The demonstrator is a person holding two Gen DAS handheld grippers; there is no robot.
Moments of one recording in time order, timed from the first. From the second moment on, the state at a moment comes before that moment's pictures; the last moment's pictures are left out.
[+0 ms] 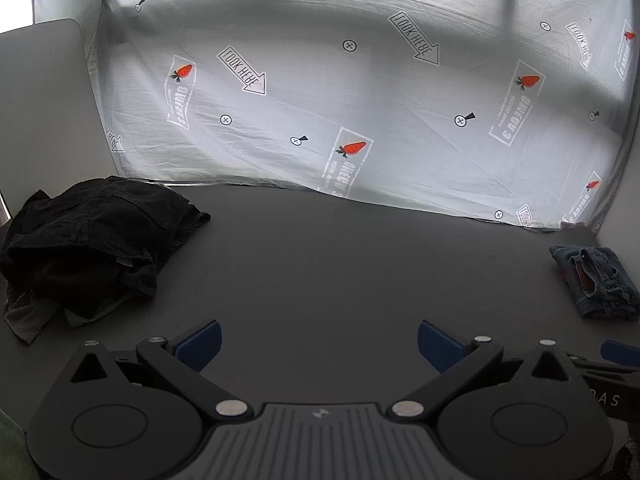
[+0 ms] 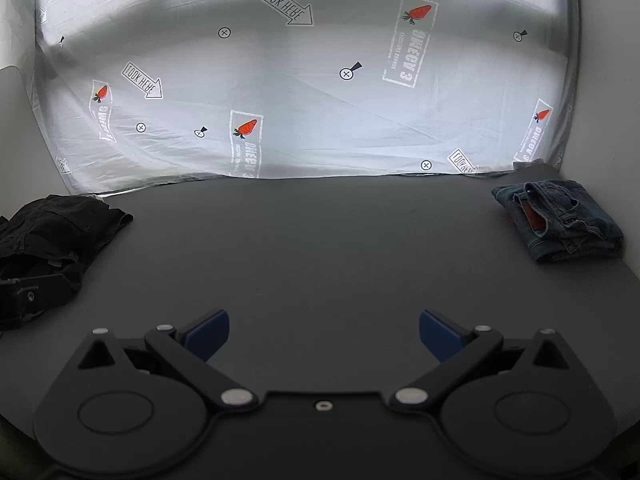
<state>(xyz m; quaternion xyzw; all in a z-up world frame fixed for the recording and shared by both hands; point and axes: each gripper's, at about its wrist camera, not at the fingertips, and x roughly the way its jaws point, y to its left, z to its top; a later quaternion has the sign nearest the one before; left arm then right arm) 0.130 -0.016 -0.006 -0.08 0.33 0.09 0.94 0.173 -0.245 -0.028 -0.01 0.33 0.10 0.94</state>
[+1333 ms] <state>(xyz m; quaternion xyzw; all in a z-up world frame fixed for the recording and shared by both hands) 0.188 0.467 -0.064 -0.23 0.34 0.36 0.84 0.250 0.354 -0.113 -0.46 -0.08 0.33 0.82</state>
